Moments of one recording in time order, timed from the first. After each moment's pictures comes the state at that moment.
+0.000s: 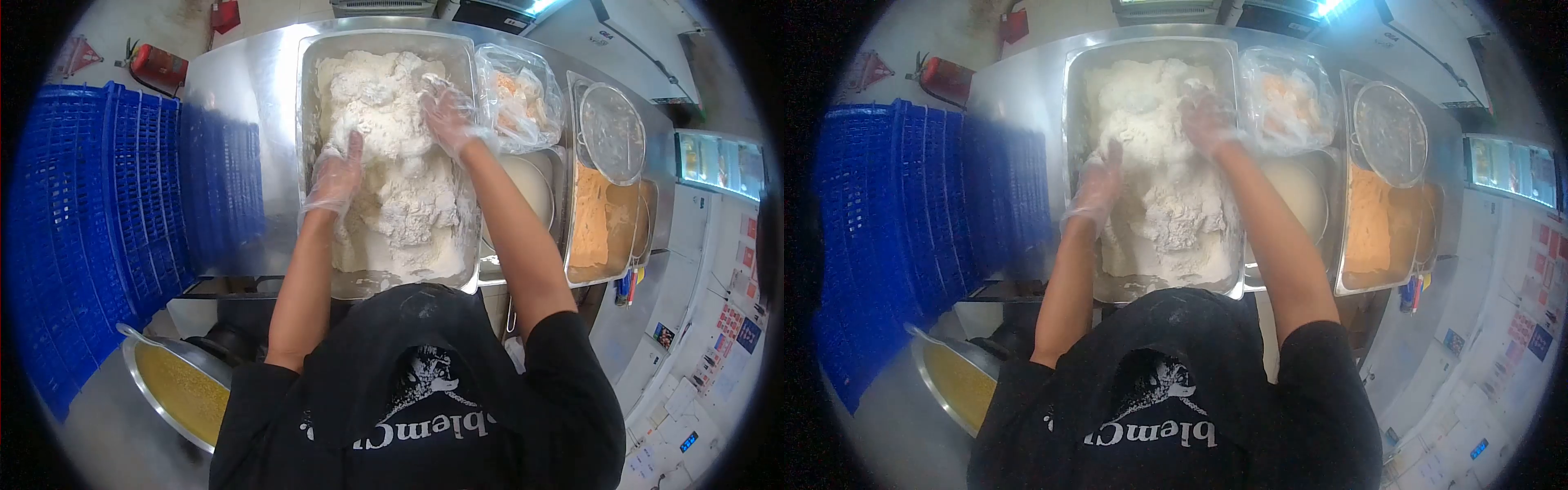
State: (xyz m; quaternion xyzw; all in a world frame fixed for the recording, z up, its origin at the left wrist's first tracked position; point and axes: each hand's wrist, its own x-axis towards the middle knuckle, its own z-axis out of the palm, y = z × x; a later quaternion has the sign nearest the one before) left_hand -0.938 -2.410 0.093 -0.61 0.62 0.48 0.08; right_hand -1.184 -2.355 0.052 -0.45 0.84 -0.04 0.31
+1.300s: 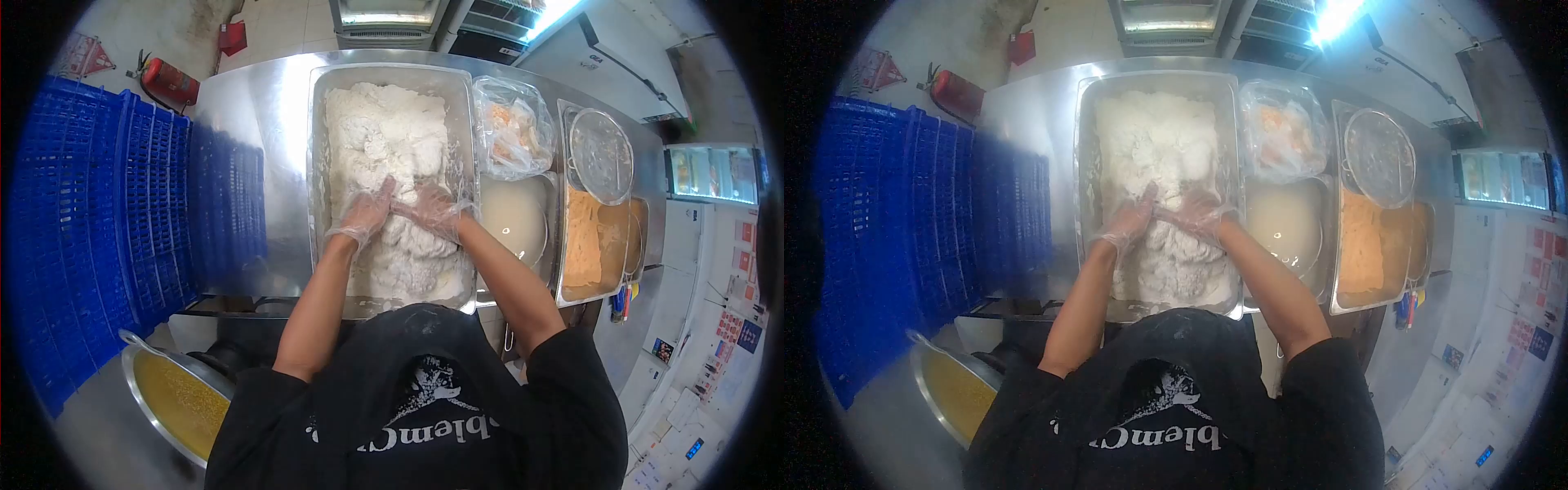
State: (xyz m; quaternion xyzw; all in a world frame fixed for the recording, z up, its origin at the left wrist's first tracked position) left_hand -0.945 -2.380 0.074 -0.52 0.70 0.48 0.11; right_hand -1.116 -2.298 0.056 -0.48 0.73 0.04 0.48
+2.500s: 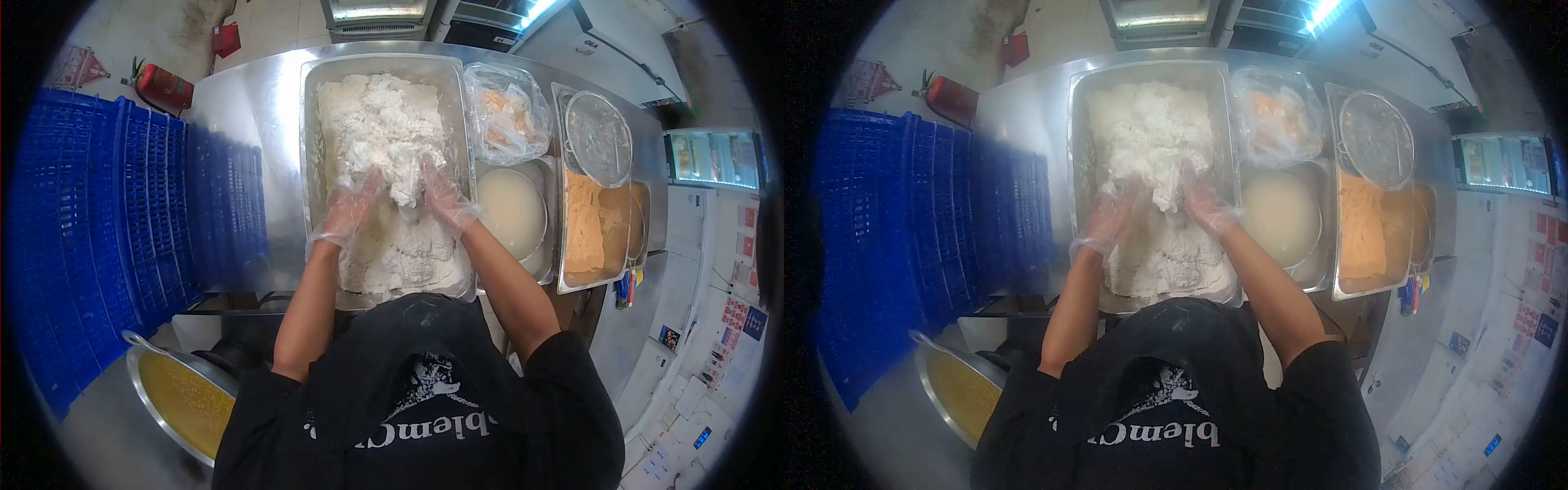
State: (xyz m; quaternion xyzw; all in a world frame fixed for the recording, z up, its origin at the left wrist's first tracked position) left_hand -0.910 -2.375 0.072 -0.52 0.70 0.49 0.05; right_hand -1.115 -2.256 0.032 -0.30 0.74 -0.35 0.48
